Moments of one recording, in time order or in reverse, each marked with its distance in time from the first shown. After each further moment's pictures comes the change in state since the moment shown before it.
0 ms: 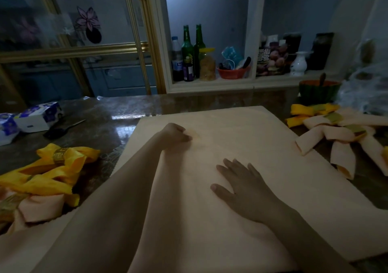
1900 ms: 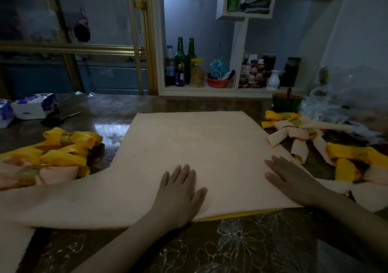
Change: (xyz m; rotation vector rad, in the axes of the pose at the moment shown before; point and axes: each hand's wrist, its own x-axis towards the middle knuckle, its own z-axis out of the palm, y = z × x) left_hand -0.212 -0.041 0.063 0.596 -0.039 0.349; right_hand -0.089 0.096 -0.028 -0.130 0.011 0.244
